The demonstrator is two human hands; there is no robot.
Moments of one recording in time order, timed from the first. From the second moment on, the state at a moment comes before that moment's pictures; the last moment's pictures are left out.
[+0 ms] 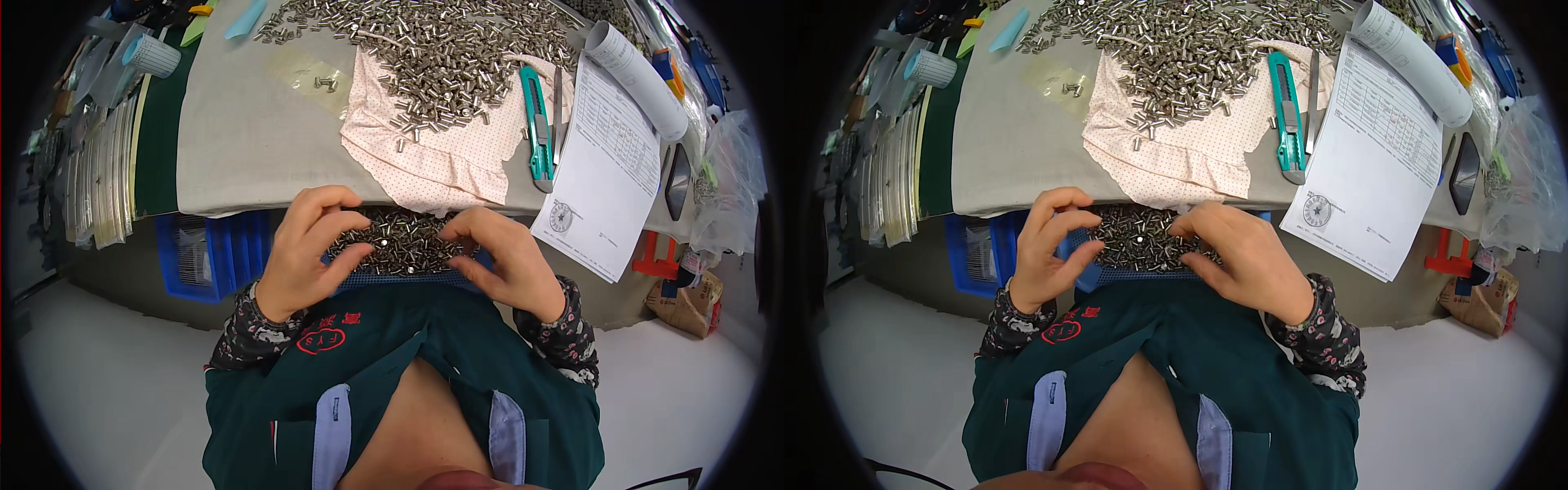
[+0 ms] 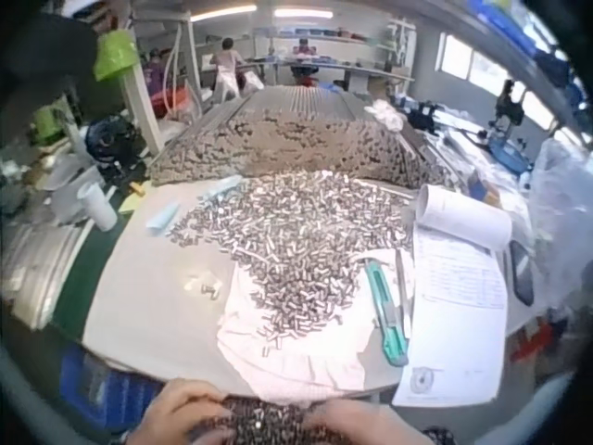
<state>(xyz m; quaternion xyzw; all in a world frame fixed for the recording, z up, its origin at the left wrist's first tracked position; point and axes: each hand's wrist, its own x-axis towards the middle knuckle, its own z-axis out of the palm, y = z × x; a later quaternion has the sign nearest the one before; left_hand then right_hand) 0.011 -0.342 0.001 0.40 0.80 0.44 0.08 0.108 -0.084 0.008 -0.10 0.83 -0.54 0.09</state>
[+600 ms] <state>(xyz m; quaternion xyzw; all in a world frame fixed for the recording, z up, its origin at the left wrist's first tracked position) -0.003 -0.340 0.032 0.37 0.87 0.30 -0.09 0.118 -0.107 0.075 -0.18 0.97 -0.16 -0.09</state>
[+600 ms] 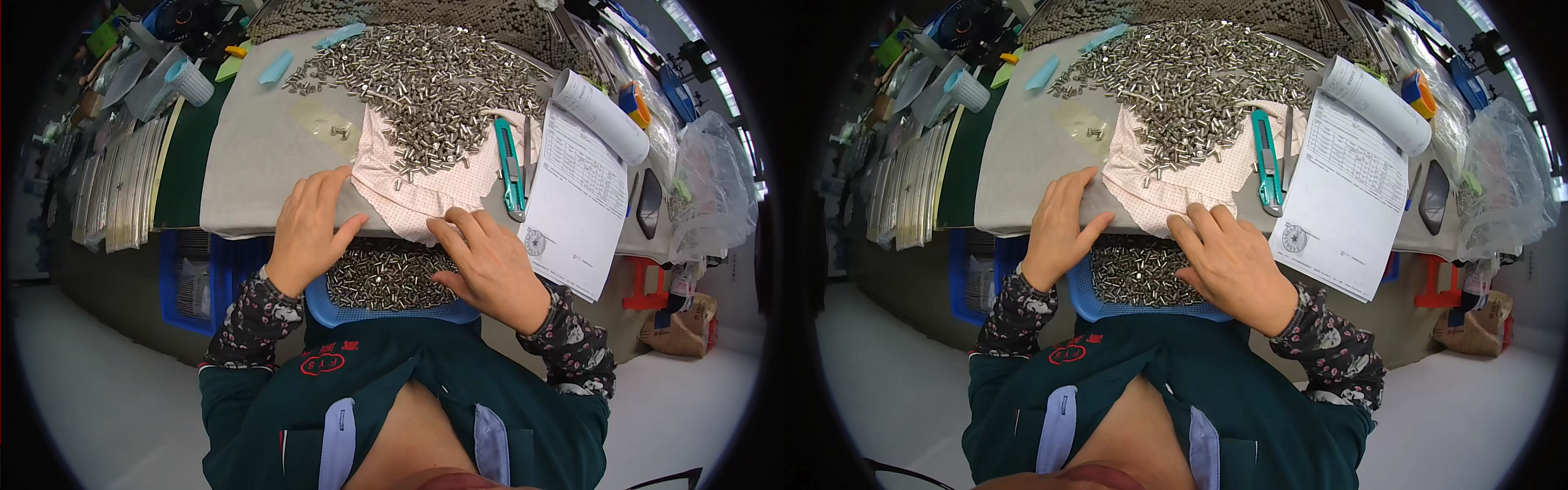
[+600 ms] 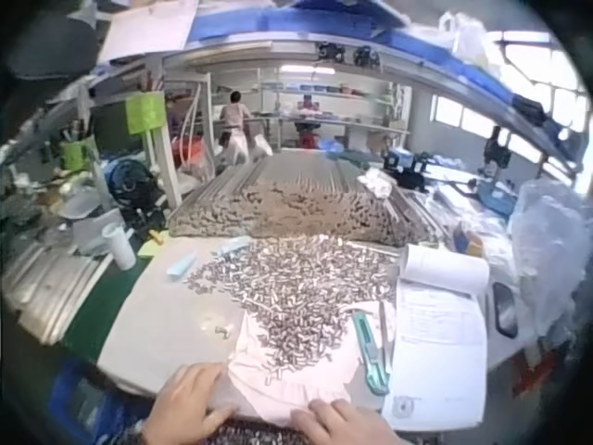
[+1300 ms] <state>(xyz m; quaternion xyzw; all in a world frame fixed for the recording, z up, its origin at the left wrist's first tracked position) -0.110 -0.228 0.077 0.18 0.65 0.67 0.31 0.013 -0.063 0.077 -0.07 0.95 -0.28 -0.10</state>
